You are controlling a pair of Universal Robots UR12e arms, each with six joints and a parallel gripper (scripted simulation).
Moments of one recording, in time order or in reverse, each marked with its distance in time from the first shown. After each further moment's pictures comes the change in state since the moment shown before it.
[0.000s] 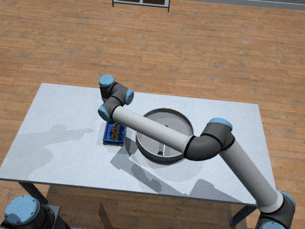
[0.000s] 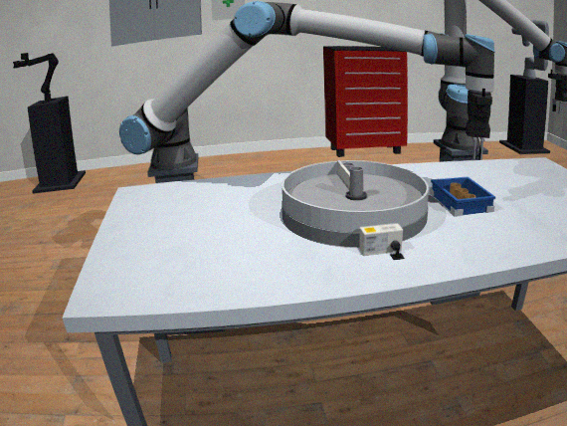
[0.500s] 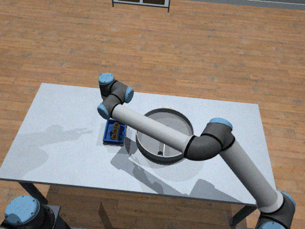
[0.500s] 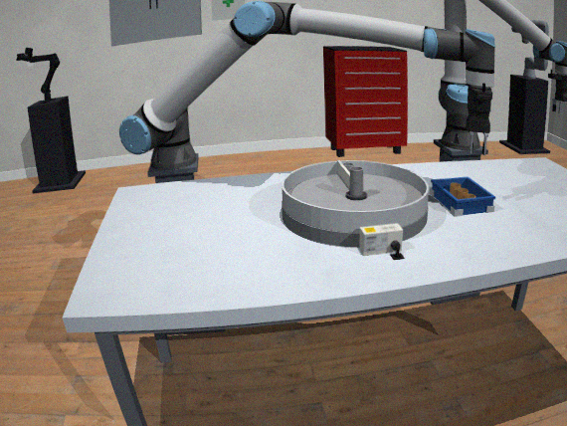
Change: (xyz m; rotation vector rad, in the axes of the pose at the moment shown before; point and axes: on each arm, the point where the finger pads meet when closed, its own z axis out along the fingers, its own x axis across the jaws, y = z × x) left arm 0.000 0.000 0.000 0.000 0.000 0.000; right arm 0.001 0.000 -0.015 -0.001 0.009 0.000
